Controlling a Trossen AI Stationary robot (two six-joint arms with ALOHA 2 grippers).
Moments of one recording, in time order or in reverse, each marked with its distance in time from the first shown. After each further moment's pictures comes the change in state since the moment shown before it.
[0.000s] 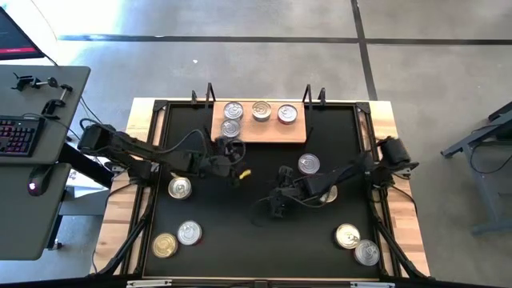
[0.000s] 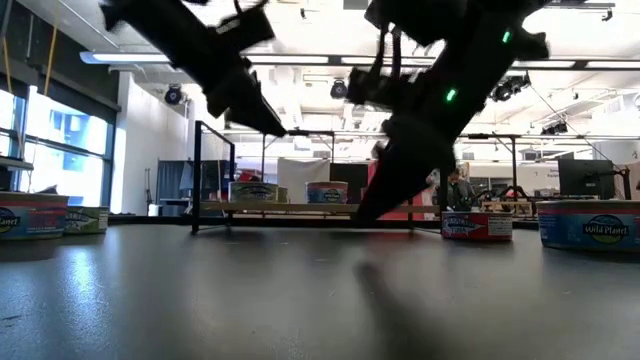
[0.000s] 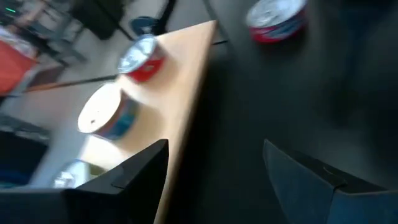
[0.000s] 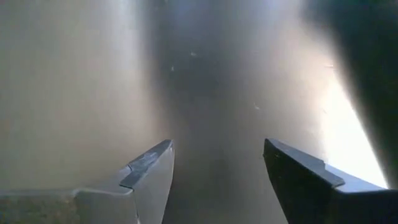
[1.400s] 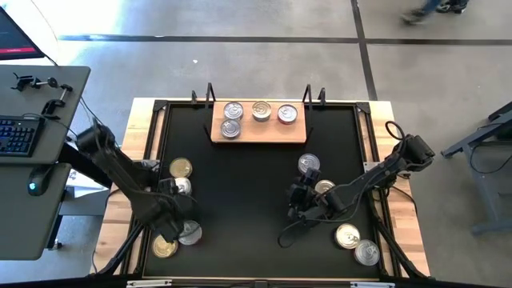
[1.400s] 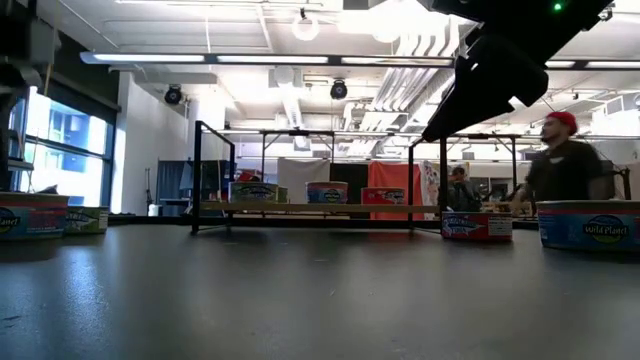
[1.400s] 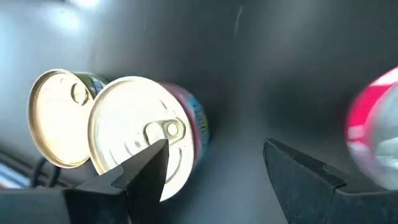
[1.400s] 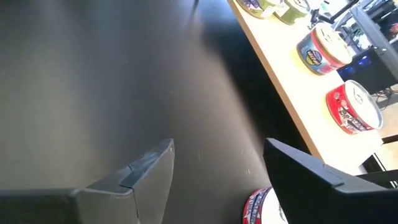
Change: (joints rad) left arm -0.714 0.019 0.022 -1.089 0.278 -1.216; right arm 0.230 -0.186 -0.011 -0.373 0.467 0.295
